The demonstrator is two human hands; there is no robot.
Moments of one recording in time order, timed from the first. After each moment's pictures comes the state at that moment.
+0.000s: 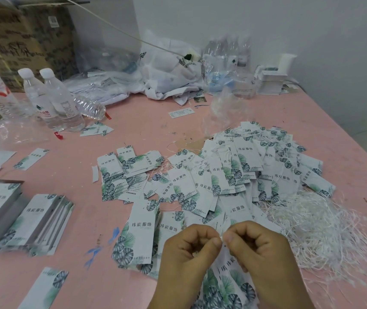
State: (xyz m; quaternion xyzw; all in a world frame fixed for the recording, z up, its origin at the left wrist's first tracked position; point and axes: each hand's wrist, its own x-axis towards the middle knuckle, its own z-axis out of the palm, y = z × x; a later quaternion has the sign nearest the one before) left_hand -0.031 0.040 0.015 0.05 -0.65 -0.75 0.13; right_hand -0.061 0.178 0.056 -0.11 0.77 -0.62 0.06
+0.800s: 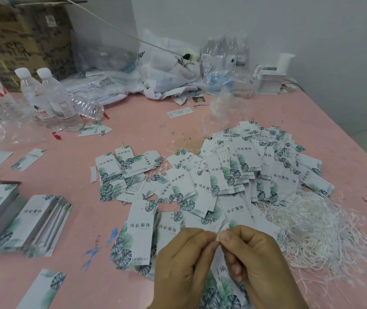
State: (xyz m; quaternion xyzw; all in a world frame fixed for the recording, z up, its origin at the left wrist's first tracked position) left_hand -0.031 0.037 0.012 -0.08 -0.80 -0.45 0.39; right_hand -0.066 0.172 0.043 -0.03 0.62 -0.76 0.20
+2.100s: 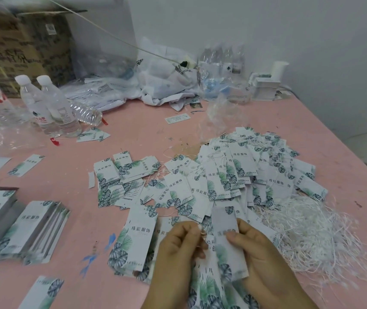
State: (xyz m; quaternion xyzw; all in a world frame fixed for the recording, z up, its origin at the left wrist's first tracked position) left_hand -0.043 0.035 0.016 0.17 -0.53 -0.83 0.07; right_hand -0.086 0.179 0.032 0.03 0.41 -0.86 0.30
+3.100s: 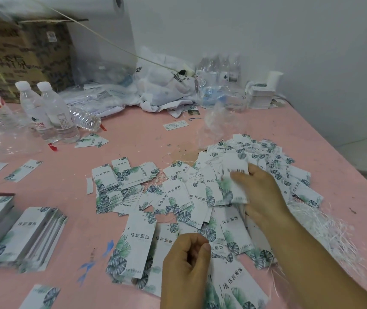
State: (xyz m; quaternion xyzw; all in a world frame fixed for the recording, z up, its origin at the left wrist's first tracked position) left_hand -0.035 0.052 0.004 0.16 -0.70 -0.67 0.16; right_hand -0.185 0.170 0.078 0.04 0.69 -0.72 0.07
